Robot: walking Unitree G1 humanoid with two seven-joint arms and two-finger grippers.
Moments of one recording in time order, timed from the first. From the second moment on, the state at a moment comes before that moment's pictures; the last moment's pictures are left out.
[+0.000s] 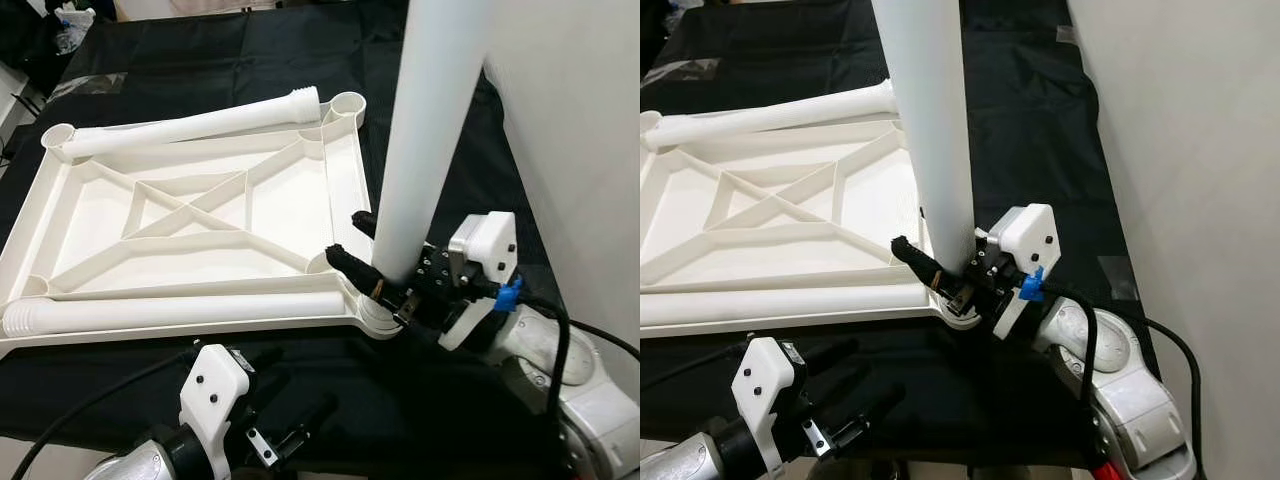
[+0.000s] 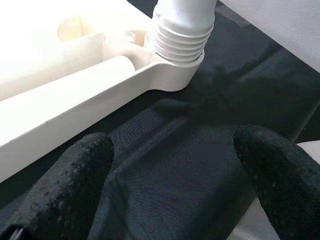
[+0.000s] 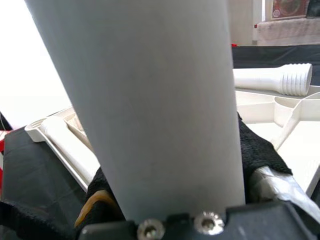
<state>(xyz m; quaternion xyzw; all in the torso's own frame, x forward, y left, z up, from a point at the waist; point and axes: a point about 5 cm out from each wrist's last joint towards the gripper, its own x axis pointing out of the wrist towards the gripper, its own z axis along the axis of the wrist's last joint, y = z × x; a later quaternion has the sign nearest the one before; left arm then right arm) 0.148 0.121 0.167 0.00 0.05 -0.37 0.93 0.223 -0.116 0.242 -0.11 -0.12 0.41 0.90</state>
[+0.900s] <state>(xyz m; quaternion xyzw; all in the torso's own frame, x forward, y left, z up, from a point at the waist) 0.151 0.120 0.170 0.01 0.04 -0.38 0.93 0.218 -0.097 0.234 -0.09 -0.13 0.28 0.95</state>
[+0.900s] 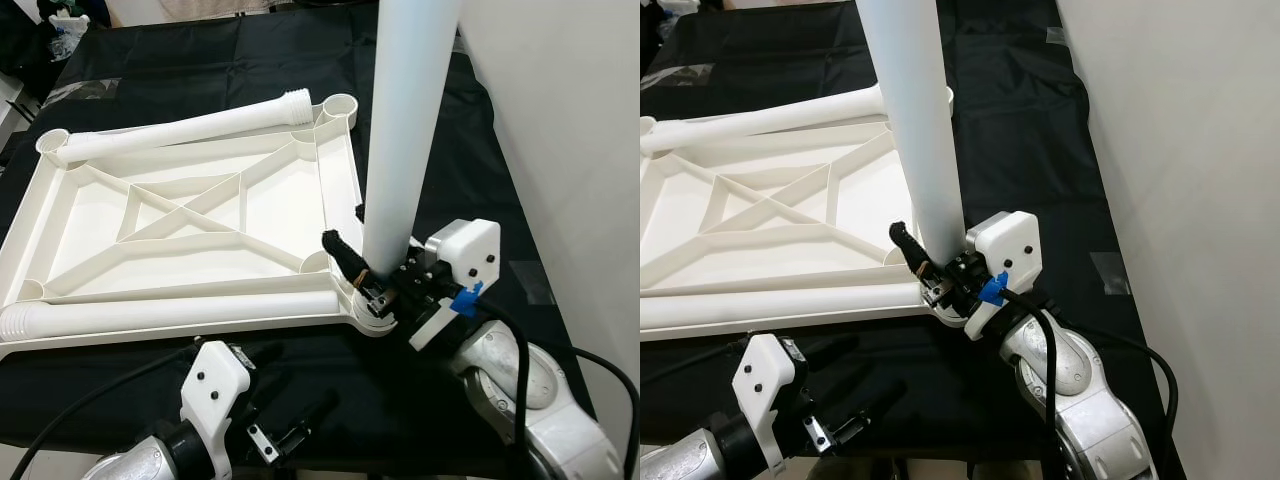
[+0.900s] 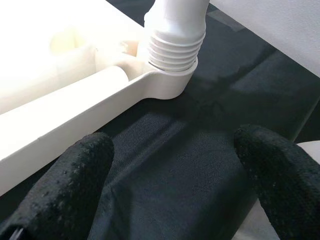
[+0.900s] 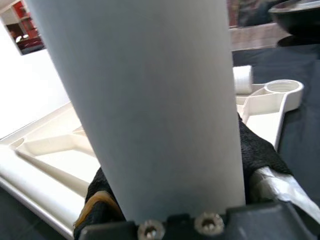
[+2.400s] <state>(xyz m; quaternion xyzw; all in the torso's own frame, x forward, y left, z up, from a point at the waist) 0.218 0.143 0.373 -0.08 -0.18 -0.67 0.72 0.215 -0.084 0.224 -0.09 -0.13 0.16 0.98</state>
